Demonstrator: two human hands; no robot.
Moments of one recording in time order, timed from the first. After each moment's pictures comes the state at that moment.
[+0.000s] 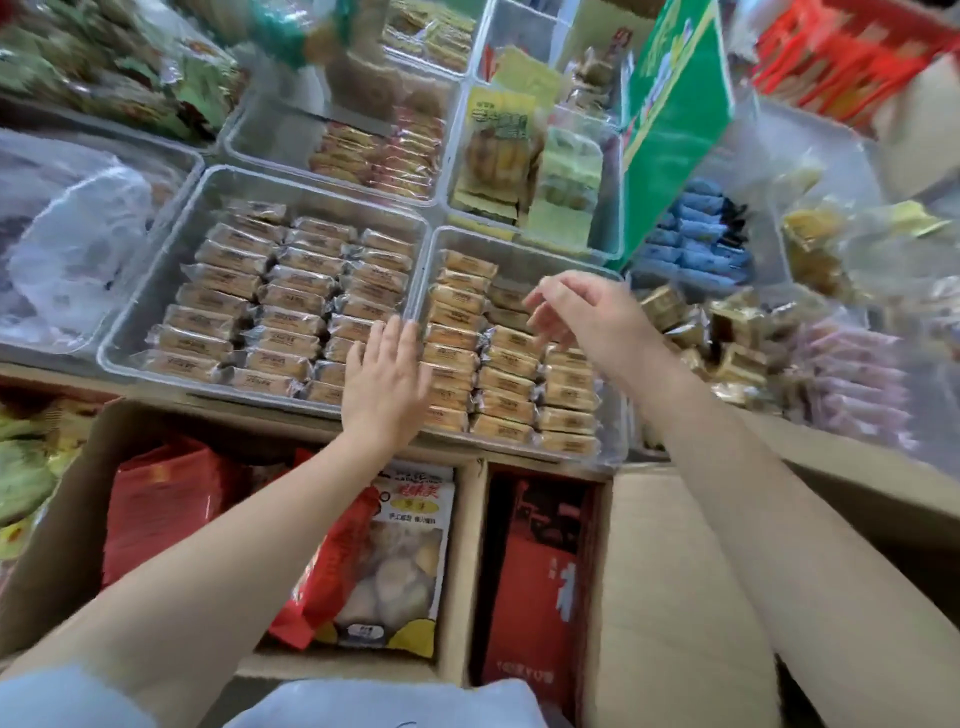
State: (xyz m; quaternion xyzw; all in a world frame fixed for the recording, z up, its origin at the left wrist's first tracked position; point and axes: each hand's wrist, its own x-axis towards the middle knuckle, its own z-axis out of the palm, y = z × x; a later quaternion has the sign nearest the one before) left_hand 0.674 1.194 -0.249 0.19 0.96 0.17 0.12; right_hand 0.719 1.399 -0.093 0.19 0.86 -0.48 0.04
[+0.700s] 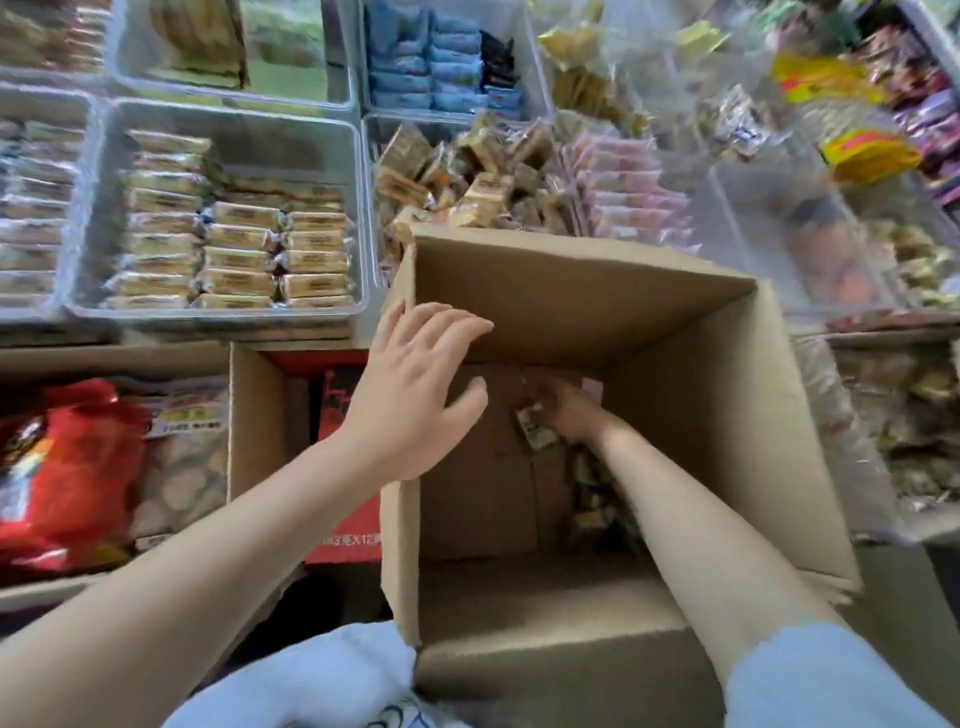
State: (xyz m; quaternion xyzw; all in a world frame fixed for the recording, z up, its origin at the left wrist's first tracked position) left_hand 0.950 1.387 -0.140 0.45 0.83 0.31 0.09; right_hand 1.058 1.640 -0.280 0.33 0.86 -0.25 0.30
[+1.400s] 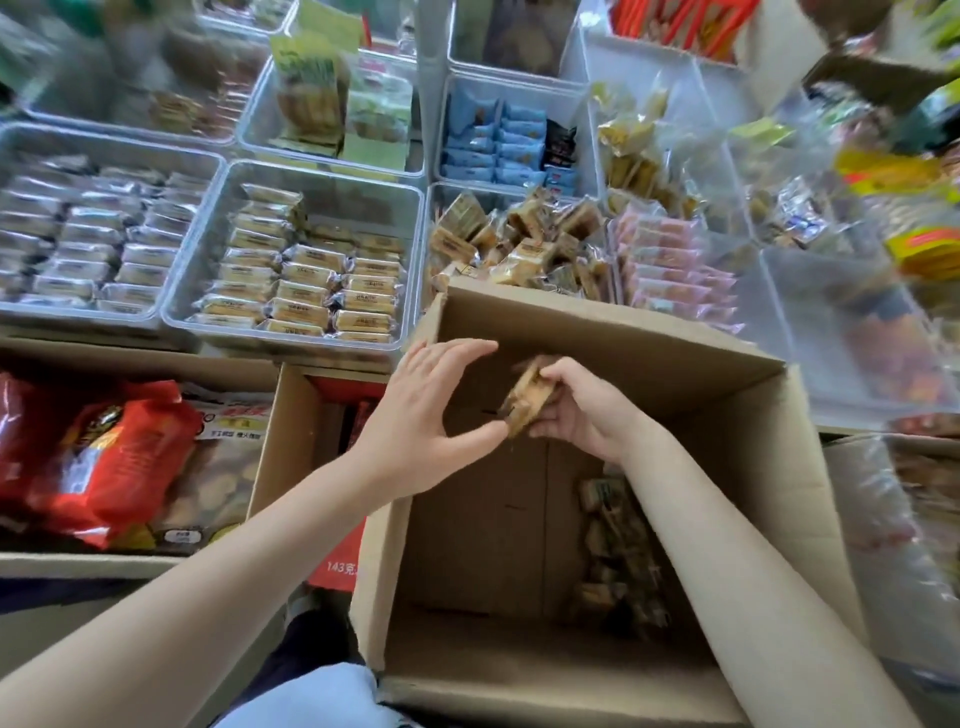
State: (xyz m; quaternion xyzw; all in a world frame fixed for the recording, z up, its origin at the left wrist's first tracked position) left_hand 0.958 1.389 -0.130 0.37 0.82 0.42 0.13; right_hand 1.015 1.608 -0.144 0.31 0.56 -0.75 0.16
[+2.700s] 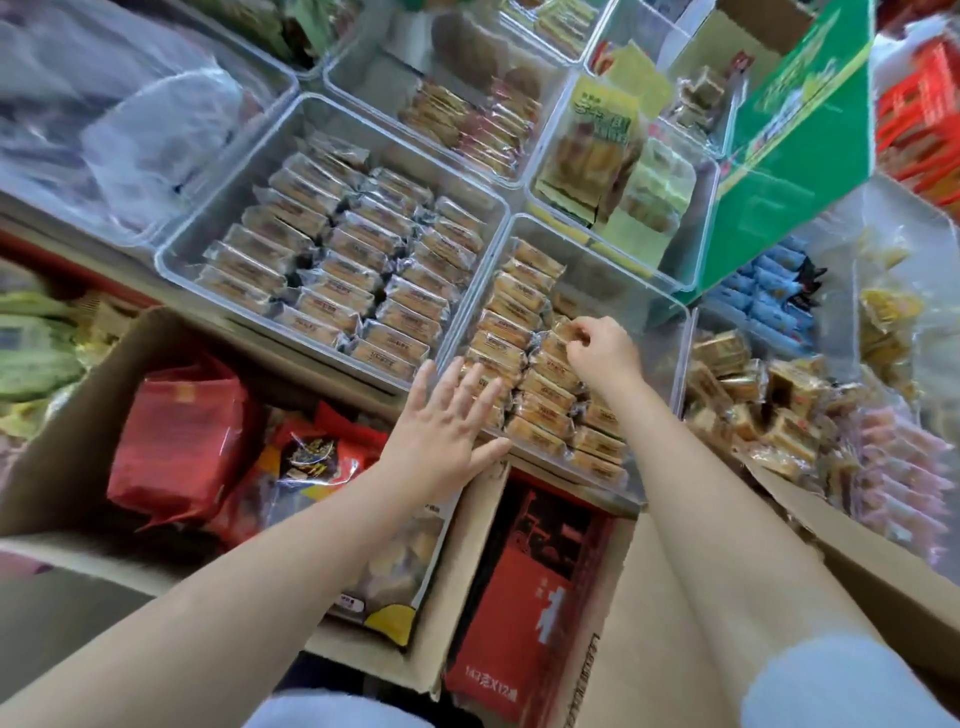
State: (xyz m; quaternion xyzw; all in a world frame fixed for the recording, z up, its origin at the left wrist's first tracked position) left_hand 0.730 1.189 -0.261 0.29 0.94 0.09 0.18; right_hand 0.653 1.429 -0.240 0.18 0.96 -0.15 0.14
